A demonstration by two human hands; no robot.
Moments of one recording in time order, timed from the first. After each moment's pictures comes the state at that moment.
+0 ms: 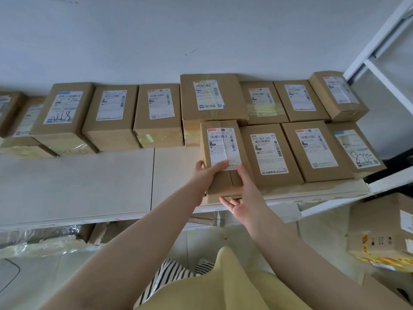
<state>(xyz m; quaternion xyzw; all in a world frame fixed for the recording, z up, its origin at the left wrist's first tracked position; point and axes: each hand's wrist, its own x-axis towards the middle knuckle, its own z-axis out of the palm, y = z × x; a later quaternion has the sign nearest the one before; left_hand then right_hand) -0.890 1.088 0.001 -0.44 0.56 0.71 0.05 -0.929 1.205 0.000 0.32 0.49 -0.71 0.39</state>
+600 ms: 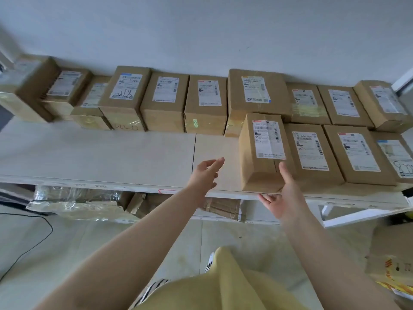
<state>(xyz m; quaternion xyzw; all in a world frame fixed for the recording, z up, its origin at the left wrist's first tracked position) -0.780 1.052 -0.005 -0.43 0.54 0.72 -0.04 -0.892 1.216 0.020 0.28 0.55 -0.70 0.36</state>
